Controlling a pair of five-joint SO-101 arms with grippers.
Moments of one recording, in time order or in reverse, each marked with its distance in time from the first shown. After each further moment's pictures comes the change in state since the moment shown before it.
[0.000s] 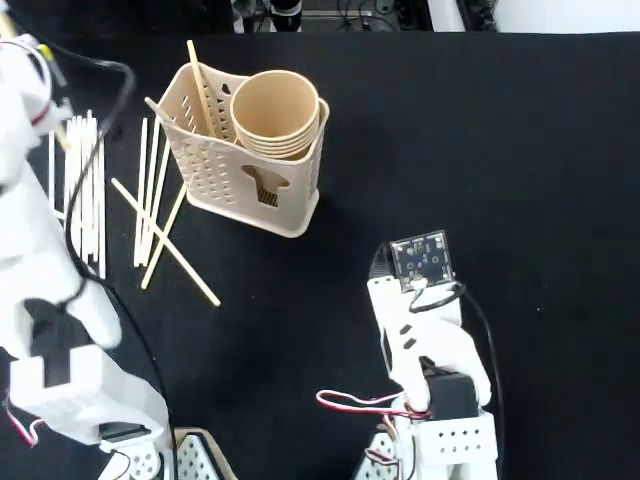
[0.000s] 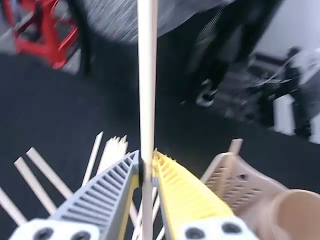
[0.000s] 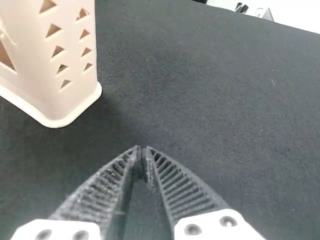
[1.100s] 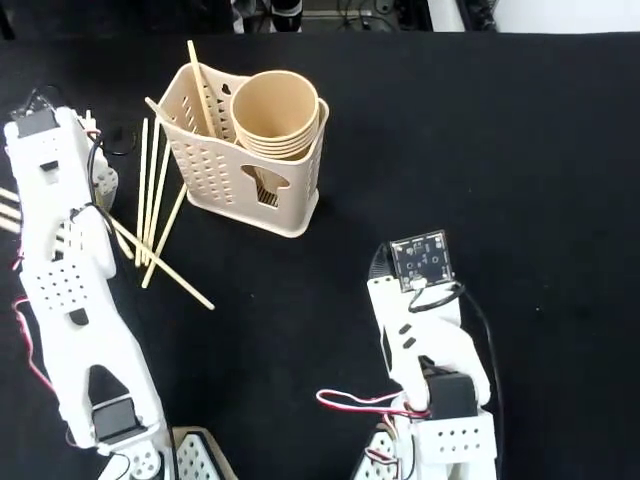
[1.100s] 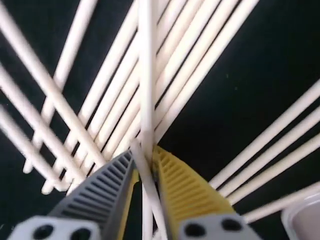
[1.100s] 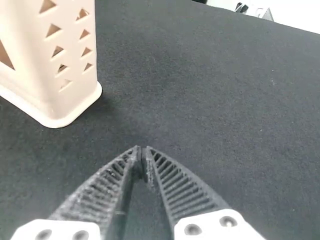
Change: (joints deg) left arm -9.2 50.8 14.9 -5.0 12.7; right arm 0.0 0.0 0.0 0.0 0.0
